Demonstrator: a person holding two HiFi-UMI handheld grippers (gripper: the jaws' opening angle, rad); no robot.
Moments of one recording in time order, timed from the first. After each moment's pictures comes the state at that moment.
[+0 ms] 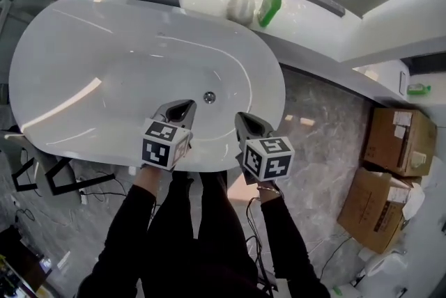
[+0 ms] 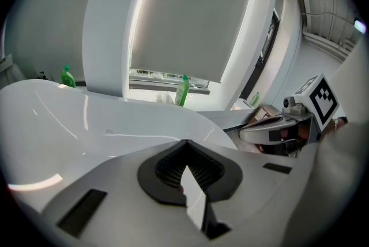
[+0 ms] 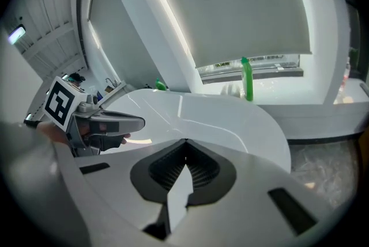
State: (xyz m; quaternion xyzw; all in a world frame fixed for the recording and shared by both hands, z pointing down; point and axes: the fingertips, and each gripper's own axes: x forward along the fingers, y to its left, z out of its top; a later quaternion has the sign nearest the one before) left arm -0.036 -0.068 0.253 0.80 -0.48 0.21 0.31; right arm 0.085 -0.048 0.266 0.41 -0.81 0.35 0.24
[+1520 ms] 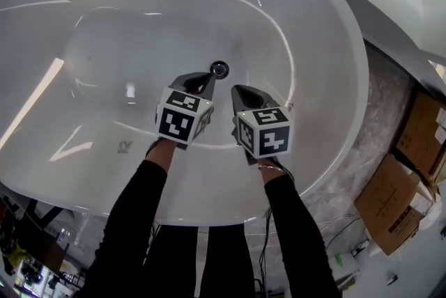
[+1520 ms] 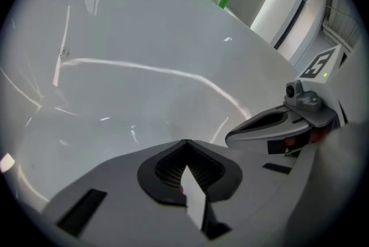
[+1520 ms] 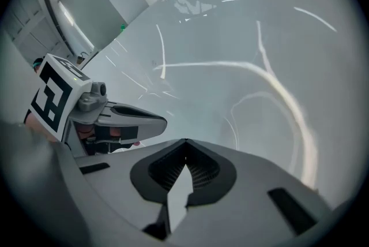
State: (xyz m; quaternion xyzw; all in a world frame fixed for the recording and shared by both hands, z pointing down) left arm -0.022 -0.134 0.606 0.76 -0.41 0.30 0.41; right arm 0.033 -0.103 0.605 0.35 -0.75 0.43 0.35
